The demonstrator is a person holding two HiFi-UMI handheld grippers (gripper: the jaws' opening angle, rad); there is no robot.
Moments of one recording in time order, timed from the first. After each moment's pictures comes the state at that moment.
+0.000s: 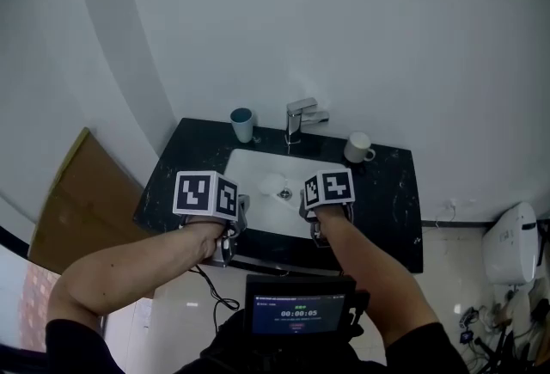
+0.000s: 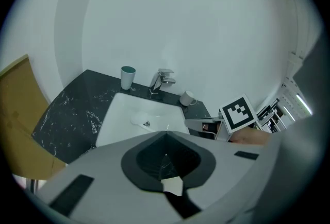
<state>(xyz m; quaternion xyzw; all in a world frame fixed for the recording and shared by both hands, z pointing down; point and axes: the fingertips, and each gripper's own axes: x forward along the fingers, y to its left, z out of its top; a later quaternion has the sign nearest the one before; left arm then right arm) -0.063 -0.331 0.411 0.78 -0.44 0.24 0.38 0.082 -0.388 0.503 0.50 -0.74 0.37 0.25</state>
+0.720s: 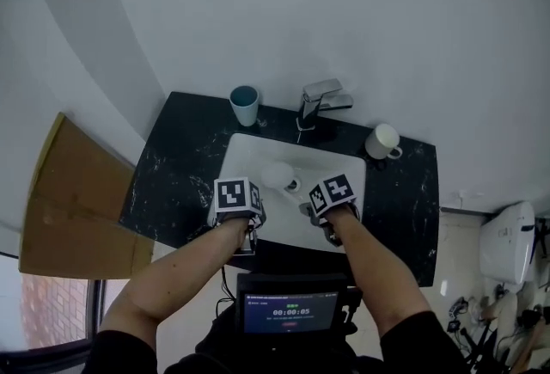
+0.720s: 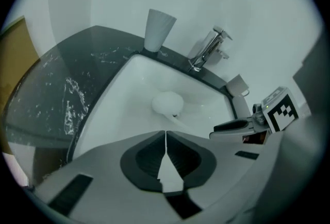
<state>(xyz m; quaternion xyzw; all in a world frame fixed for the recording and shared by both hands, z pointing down) -0.084 -0.480 0.624 0.67 -0.47 0.30 0.49 0.061 -0.472 0.666 0.36 -0.72 0.44 0.41</state>
